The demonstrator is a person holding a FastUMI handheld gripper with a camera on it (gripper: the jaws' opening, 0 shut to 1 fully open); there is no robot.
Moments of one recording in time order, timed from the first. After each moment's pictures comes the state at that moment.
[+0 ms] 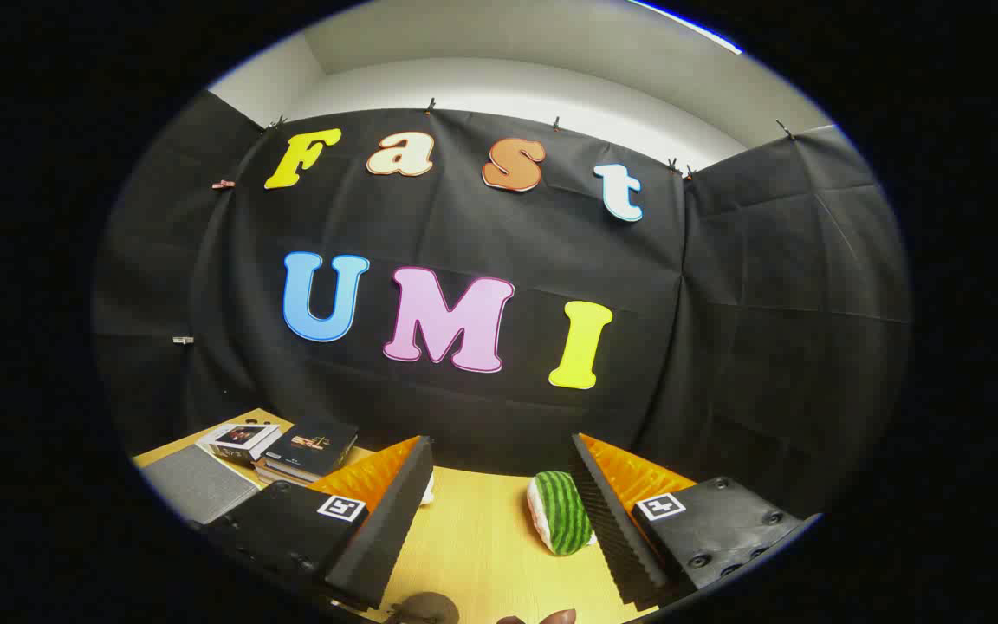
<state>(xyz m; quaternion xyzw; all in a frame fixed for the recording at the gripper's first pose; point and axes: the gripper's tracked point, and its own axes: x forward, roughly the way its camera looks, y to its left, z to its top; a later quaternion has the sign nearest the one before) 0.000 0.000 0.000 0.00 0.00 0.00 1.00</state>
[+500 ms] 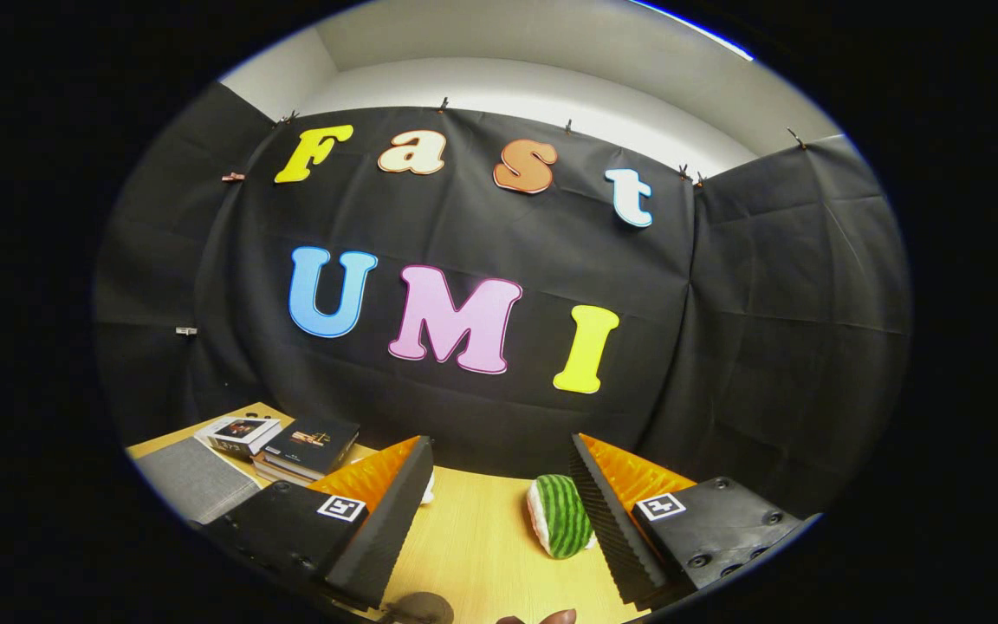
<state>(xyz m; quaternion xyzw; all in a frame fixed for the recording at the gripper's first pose) 0.004 0.007 0.000 -0.02 0.00 0.01 1.00</state>
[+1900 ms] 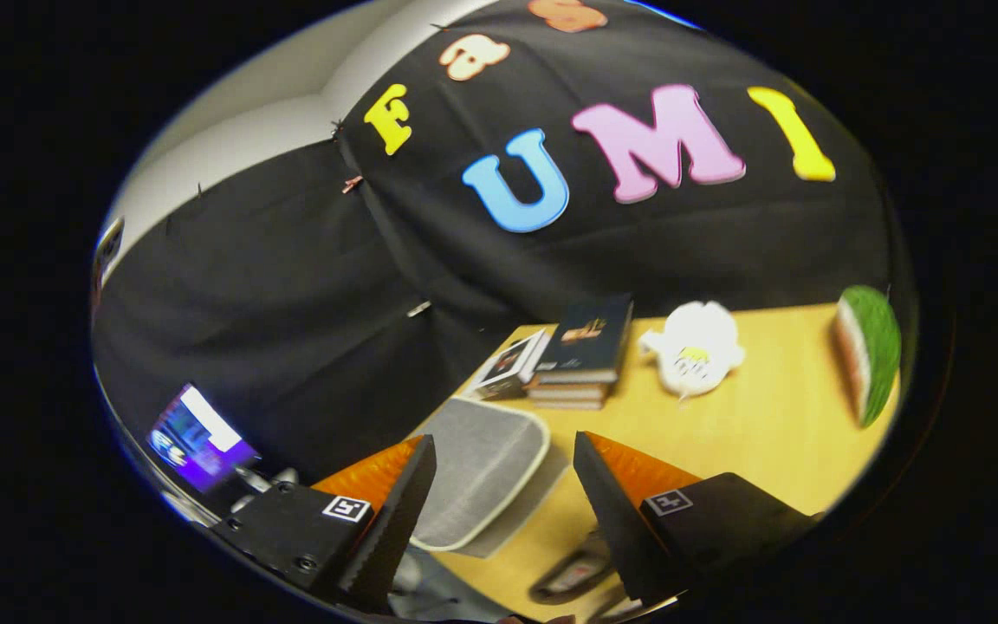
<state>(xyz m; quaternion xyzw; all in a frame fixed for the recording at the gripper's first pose) -0.061 0.259 -0.123 0.29 0.27 0.42 0.82</state>
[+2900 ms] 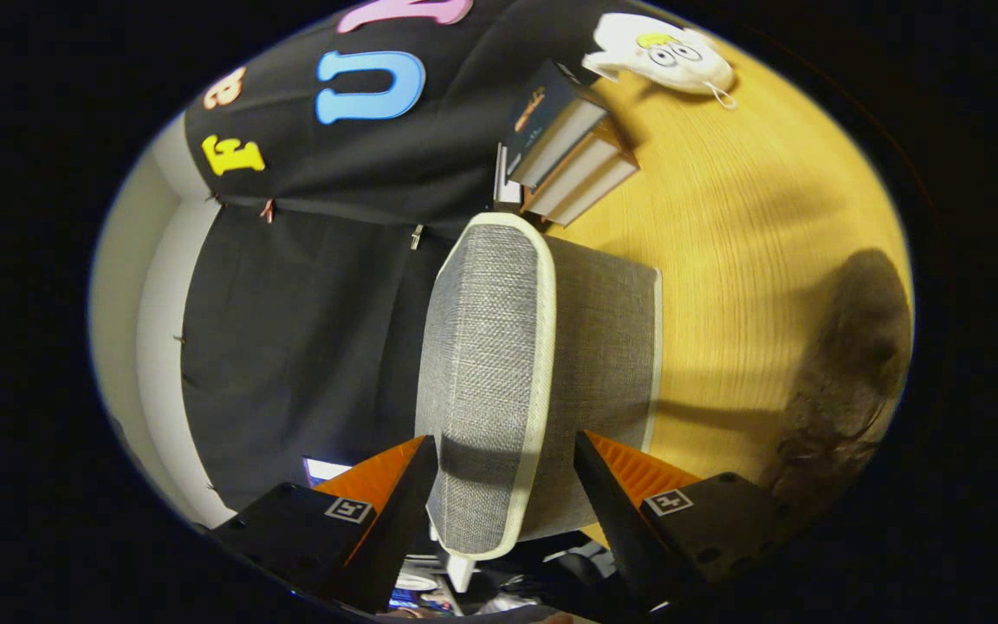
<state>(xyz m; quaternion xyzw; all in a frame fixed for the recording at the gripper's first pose) -0.087 0.382 -0.256 0.49 0.50 0.43 0.57</state>
